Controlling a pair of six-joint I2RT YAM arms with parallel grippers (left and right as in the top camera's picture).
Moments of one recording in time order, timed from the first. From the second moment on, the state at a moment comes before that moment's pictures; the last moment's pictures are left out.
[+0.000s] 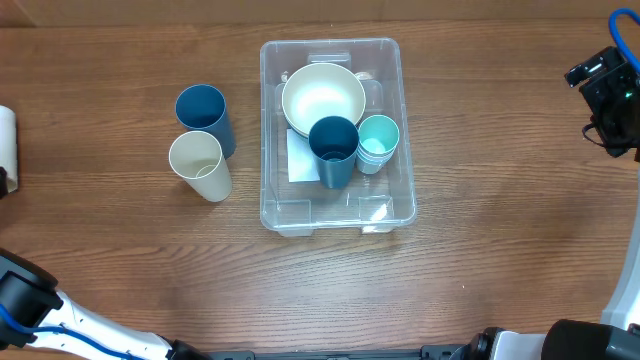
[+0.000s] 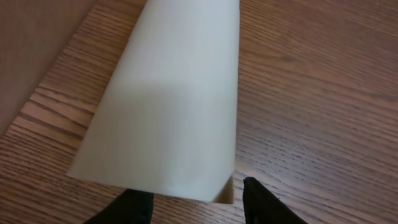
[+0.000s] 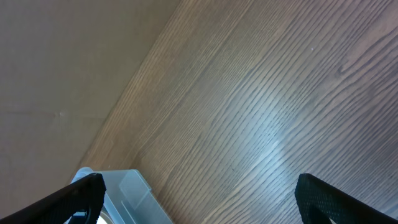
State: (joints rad) left arm 0.98 2.17 1.63 -0.44 0.48 0.42; right arm -0.38 1.52 1.69 -1.02 -0.12 0.64
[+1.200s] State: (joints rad) left arm 0.98 2.17 1.63 -0.37 0.50 0.31; right arm -0.38 1.52 1.69 -1.02 -0.13 0.64
